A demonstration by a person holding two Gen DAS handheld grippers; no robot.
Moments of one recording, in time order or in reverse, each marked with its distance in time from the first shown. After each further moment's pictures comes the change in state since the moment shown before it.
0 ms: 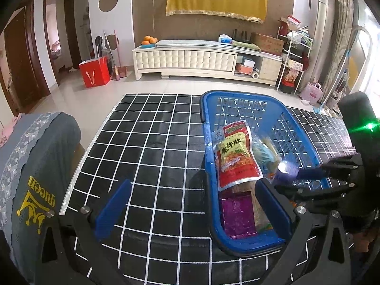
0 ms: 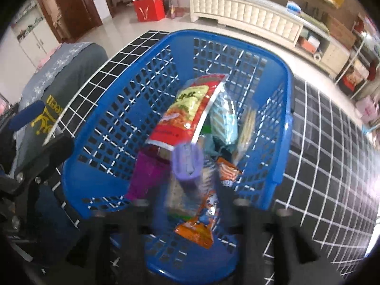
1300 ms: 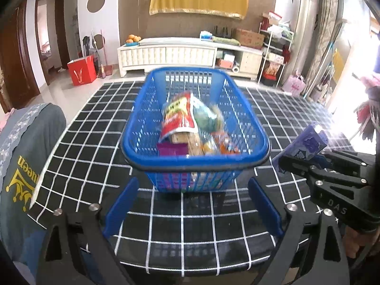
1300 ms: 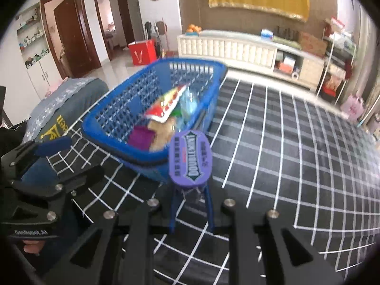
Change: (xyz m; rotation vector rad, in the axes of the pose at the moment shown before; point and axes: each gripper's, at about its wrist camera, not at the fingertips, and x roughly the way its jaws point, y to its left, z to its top) left arm -0.051 -0.082 -0.072 0.018 -0.018 -0.068; right arm -0.072 -0.039 -0.118 0.089 -0.310 -0.001
